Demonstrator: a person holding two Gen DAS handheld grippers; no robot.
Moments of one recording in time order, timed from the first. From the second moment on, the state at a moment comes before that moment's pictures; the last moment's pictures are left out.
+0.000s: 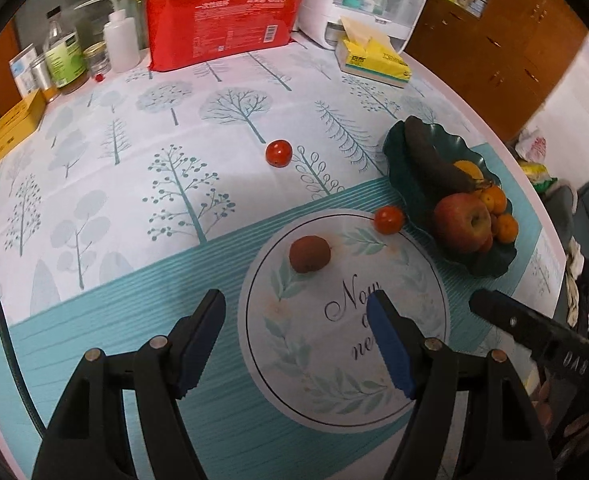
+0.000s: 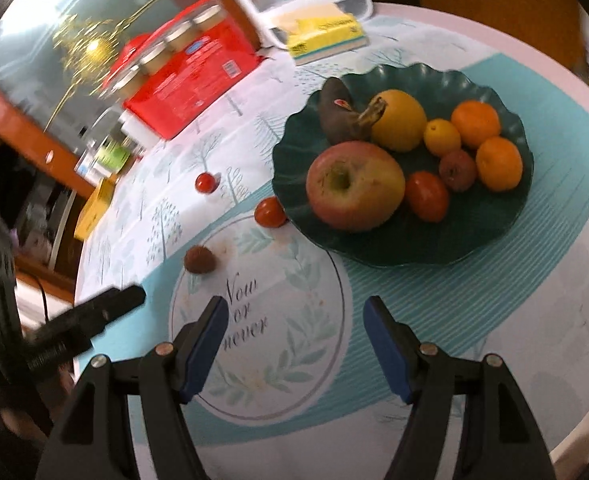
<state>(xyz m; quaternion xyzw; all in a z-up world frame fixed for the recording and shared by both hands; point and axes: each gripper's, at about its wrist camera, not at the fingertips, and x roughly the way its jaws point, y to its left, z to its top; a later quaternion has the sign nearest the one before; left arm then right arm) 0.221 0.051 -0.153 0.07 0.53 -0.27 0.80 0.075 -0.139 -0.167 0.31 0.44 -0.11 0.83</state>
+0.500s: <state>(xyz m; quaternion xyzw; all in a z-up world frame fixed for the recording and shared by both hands) 0.252 0.045 -0.197 0.03 0.54 -0.30 0.78 0.128 -0.123 -0.187 0.34 0.44 -0.16 0.82</state>
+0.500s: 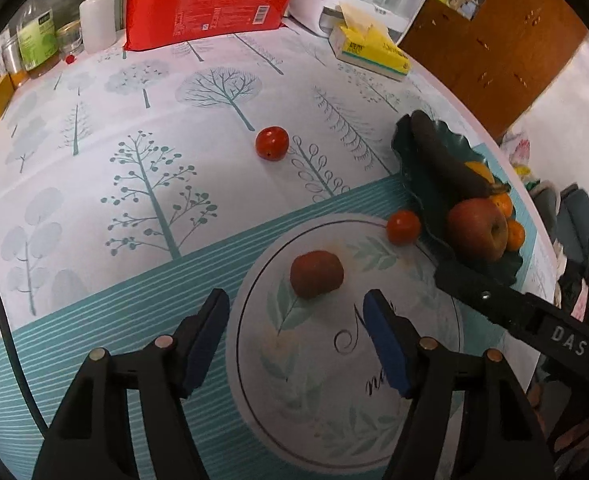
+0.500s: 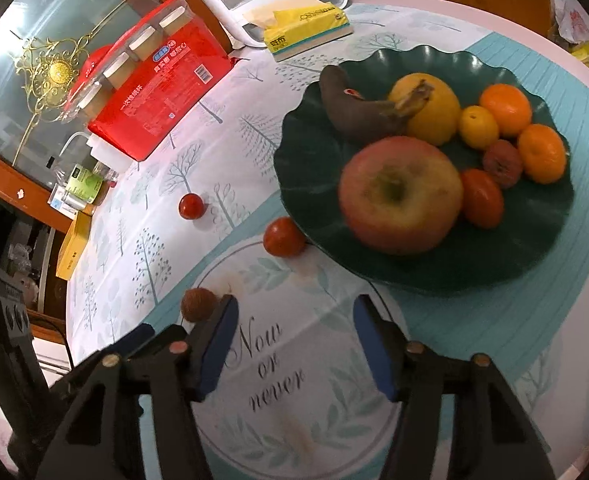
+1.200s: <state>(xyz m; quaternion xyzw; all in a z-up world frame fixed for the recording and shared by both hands) 0.264 0.033 -0.217 0.01 0.52 -0.32 0.79 0.162 -0.117 -0.207 0.30 0.42 -0.18 0.84</state>
